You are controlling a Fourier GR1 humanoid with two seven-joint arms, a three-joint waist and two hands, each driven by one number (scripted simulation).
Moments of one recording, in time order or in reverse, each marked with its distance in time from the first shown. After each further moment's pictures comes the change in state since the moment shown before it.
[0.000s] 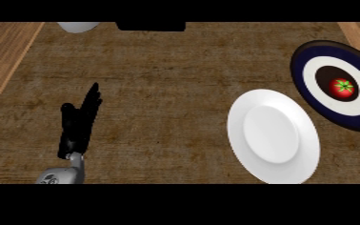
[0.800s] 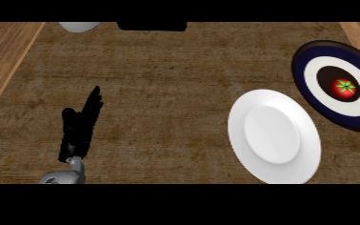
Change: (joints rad) left arm 0.025 -0.007 -0.004 0.001 -0.001 -0.014 -0.025; right arm 0.083 -0.092 -0.059 0.028 -0.072 0.011 -0.051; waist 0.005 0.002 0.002
